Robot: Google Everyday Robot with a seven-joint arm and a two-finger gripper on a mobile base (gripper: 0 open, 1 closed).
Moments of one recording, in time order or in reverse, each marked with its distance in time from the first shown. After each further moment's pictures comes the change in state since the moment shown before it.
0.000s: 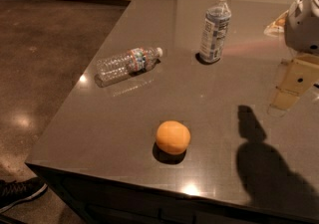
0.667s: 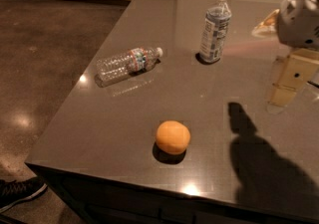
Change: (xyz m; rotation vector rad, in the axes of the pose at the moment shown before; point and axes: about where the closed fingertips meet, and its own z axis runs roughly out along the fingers) arm -0.013 -0.001 0.004 -0.073 -0.036 -0.083
